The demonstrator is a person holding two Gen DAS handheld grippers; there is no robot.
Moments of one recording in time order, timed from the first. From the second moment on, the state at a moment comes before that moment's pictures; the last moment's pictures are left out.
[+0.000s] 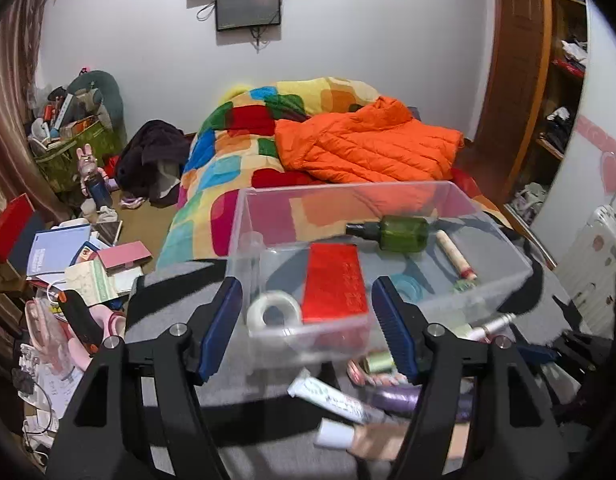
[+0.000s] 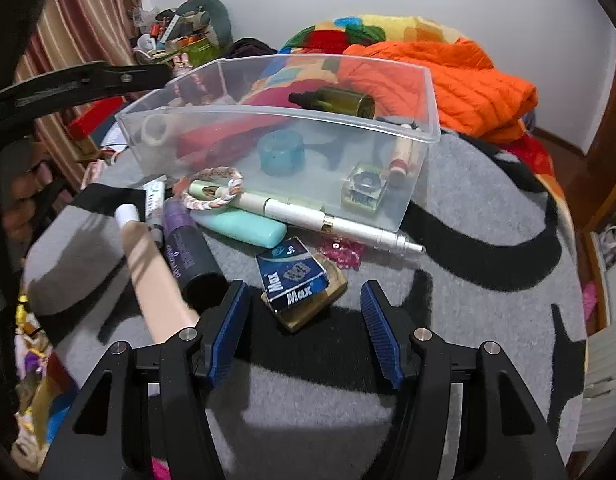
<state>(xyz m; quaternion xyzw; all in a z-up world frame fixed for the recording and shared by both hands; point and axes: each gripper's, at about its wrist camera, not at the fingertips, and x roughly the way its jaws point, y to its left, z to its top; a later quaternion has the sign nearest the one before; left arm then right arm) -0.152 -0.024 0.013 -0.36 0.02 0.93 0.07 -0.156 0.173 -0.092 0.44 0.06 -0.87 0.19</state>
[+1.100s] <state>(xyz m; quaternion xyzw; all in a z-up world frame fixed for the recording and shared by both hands) -0.033 -0.041 -0.048 -0.45 -0.05 0.89 0.11 -0.125 0.246 -0.088 0.44 0.00 -0.89 0.12</state>
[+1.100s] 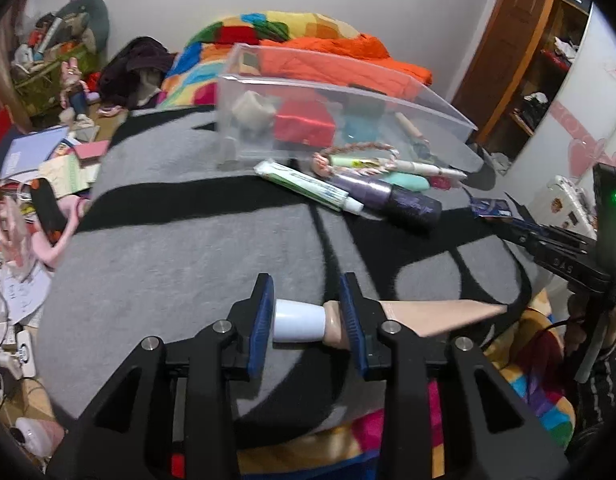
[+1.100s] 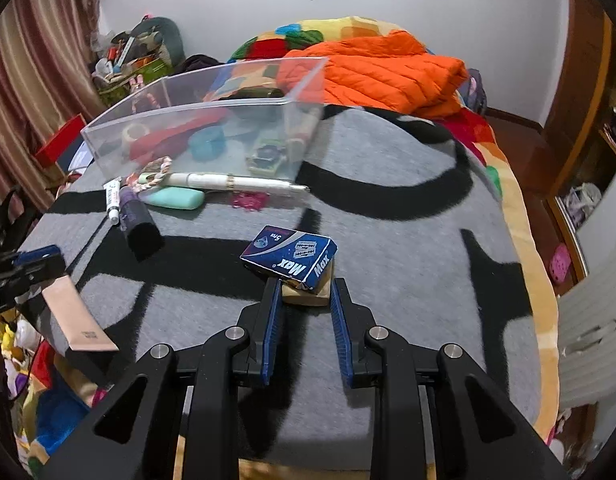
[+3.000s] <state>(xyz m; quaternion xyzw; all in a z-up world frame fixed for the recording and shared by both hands) -0.133 -0.026 -0.047 -0.46 -0.07 0.88 0.03 -0.144 0.228 -0.012 0.34 -0.03 -0.93 0.16</state>
